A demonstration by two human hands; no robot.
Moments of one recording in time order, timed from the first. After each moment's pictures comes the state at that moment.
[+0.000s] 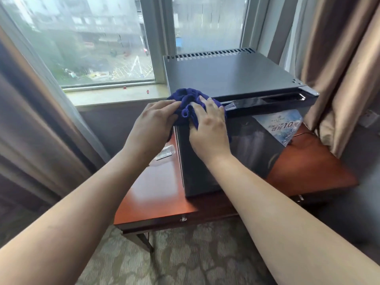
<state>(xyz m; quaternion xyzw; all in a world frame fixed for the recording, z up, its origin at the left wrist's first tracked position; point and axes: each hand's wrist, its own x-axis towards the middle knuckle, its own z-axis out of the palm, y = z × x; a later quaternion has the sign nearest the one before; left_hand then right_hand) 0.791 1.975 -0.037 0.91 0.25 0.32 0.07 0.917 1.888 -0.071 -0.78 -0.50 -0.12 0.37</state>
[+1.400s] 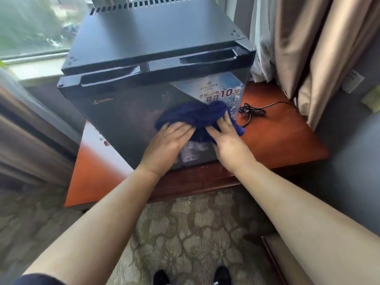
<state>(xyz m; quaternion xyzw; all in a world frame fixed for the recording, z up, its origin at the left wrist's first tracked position) 0.963 1.869 -0.212 0.97 0.12 0.22 -0.08 1.137 1.735 -0.220 -0.77 -0.58 -0.01 0.26</state>
